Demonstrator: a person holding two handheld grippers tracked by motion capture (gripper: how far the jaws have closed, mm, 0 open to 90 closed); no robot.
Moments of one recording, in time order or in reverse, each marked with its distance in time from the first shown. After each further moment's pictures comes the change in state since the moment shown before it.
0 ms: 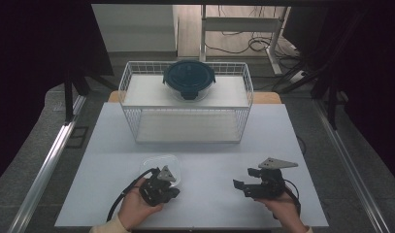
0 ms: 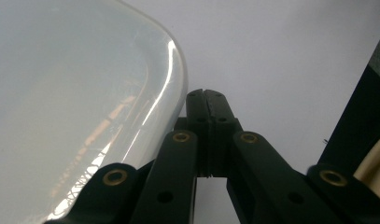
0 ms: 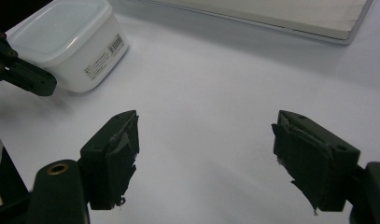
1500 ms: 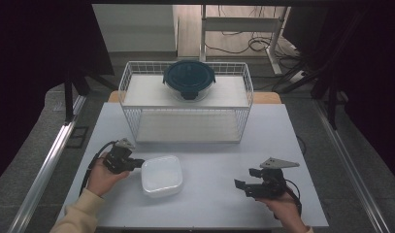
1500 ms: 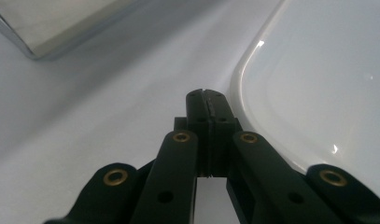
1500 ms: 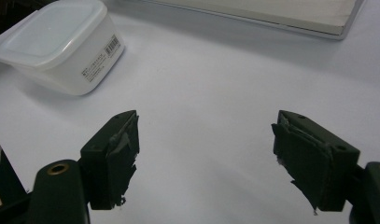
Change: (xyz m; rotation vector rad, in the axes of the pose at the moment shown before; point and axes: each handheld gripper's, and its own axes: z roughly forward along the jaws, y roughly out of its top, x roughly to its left) left arm 0.128 -0.031 -0.040 -0.057 0.107 -0.159; right arm -0.003 -0.001 -0.001 0.003 -0.006 0.018
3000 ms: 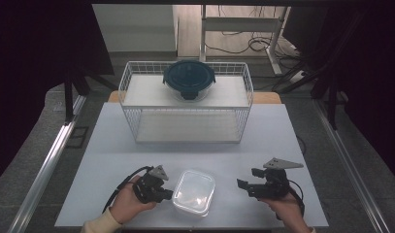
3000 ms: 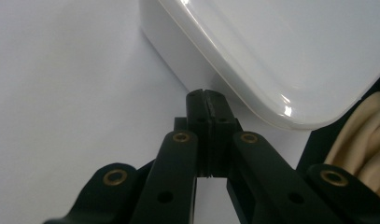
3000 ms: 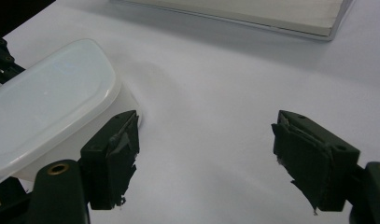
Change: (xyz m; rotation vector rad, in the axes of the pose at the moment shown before) left arm -0.111 0.002 0.028 0.113 -0.228 0.157; right arm -0.003 -0.002 -0.006 -0.014 -0.007 0.007
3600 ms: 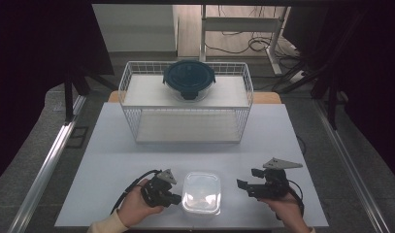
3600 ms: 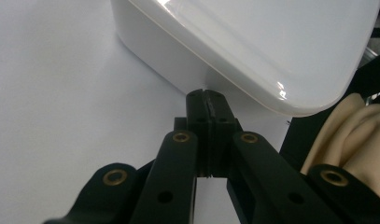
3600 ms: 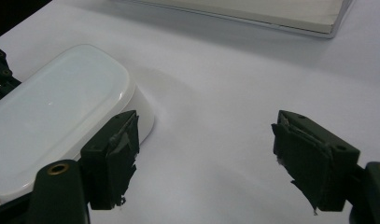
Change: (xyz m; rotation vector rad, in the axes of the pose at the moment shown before) left arm -0.014 0.007 0.013 -0.007 -0.057 0.016; right arm -0.001 -0.001 0.002 0.005 0.001 0.001
